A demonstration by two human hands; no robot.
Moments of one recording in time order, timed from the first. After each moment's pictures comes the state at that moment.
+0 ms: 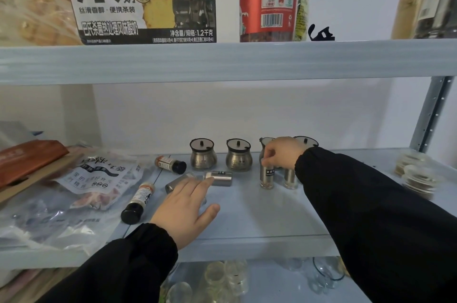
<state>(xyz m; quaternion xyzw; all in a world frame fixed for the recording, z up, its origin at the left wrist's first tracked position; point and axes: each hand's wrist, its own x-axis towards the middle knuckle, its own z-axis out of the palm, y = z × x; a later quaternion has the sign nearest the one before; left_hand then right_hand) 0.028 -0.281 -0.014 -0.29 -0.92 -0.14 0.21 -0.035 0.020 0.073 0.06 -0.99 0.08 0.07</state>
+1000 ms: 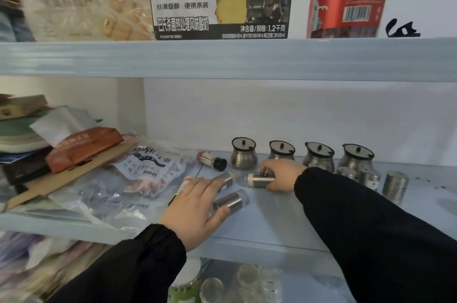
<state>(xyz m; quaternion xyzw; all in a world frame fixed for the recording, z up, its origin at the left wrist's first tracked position) 0.037 -0.346 -0.016 -0.26 -0.92 -0.14 0.24 -0.073 -0.080 0.024 0.14 -0.99 0.05 0.00</state>
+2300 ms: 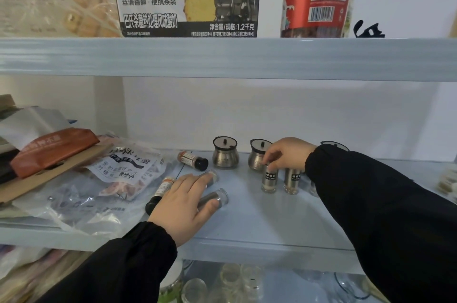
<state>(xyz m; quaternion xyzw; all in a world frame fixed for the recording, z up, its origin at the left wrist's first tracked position) 0.028 -0.323 -0.013 -0.25 -0.92 -0.16 0.26 -0.061 -0.020 0.079 0.15 -0.98 0.15 -0.01</state>
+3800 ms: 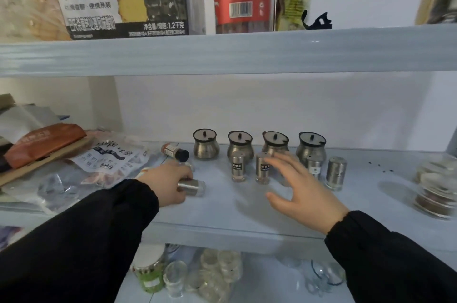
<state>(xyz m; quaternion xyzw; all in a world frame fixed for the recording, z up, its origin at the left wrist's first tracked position) 0.007 -0.282 0.027 -0.15 -0.99 -0.02 0.05 0.071 0.055 0.016 0.22 -0.92 0.26 0.18</state>
